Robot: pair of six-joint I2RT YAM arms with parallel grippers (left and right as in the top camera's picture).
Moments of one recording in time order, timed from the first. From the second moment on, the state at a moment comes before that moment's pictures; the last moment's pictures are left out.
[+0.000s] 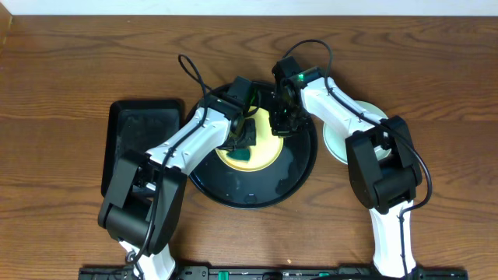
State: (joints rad) left arm -0.46 1.88 1.24 -0.71 0.05 -0.47; right arm 0.47 2.23 1.68 -0.97 -0.23 0.35
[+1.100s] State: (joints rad) left arm -0.47 1.88 1.21 -0.66 0.13 0.03; right arm 0.47 2.23 1.68 -0.97 -0.23 0.35
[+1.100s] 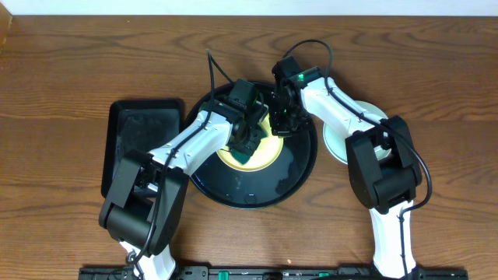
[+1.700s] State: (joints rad) left arm -0.48 1.90 1.21 -0.61 -0.21 -0.28; right arm 0.47 2.23 1.68 -0.97 -0.23 0.35
